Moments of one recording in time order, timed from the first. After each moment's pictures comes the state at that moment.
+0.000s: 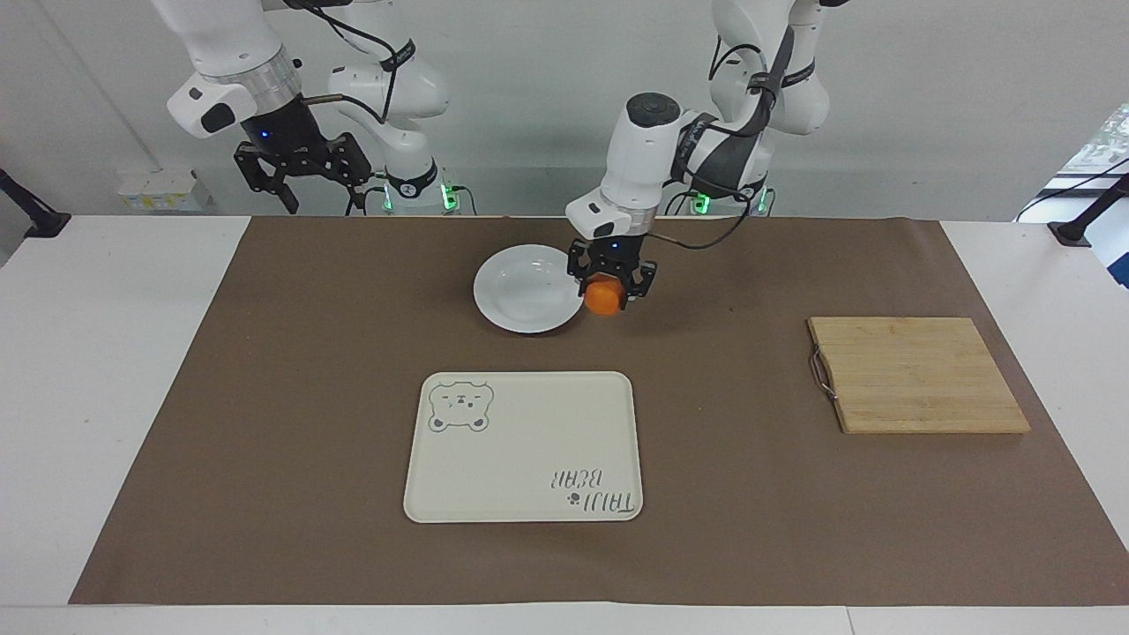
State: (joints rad) left arm -0.72 0.11 -0.06 -2.01 -0.03 2.33 -0.37; right arm -0.01 -0.11 0.04 -1.64 0.09 1.54 0.03
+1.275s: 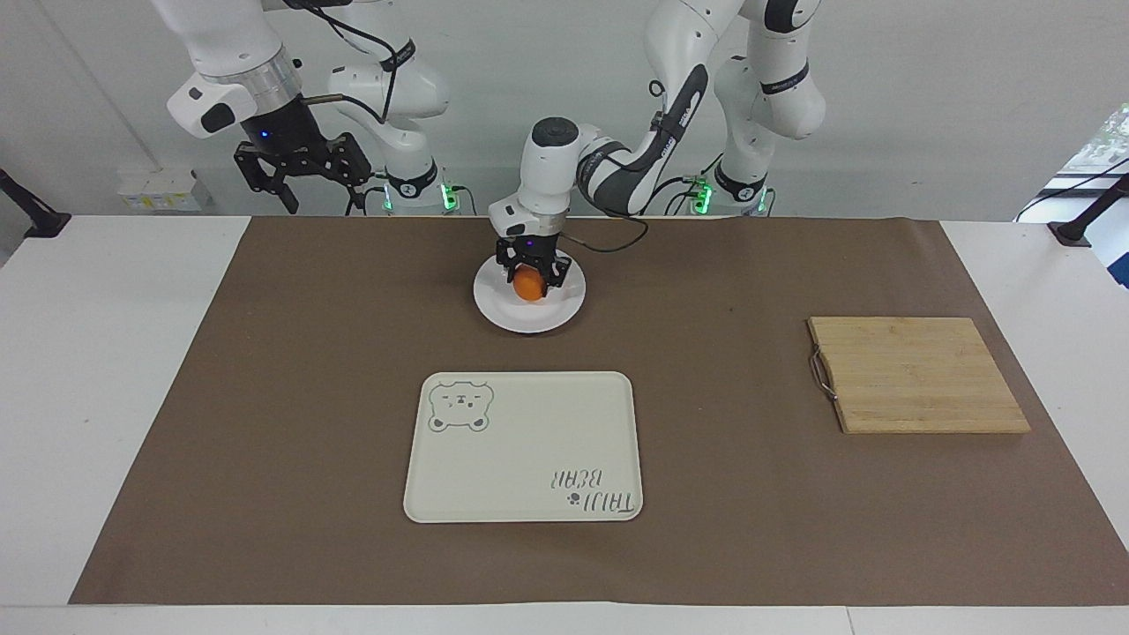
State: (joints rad) left arm -0.90 0.28 -0.08 -2.01 -0.03 2.48 -0.52; right arm -0.01 -0.11 0.04 -1.64 0.09 1.54 0.03
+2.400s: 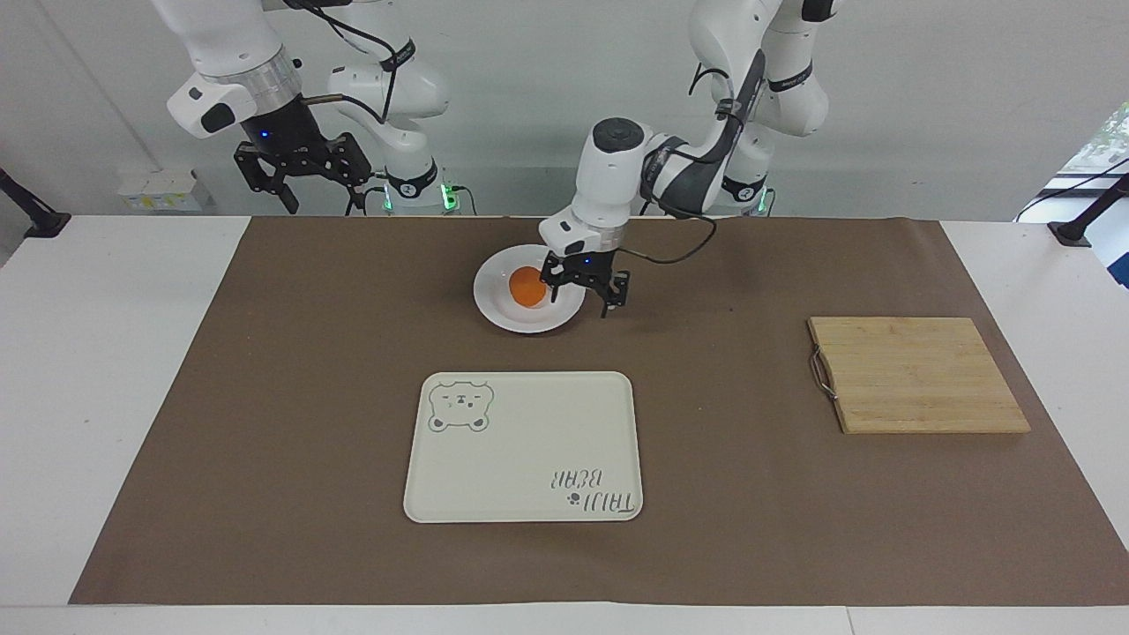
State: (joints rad) left arm -0.67 0.17 -0.04 -1.98 -0.02 2.32 -0.34; right arm -0.01 -0.11 0.04 -1.64 0.09 1.54 0.03
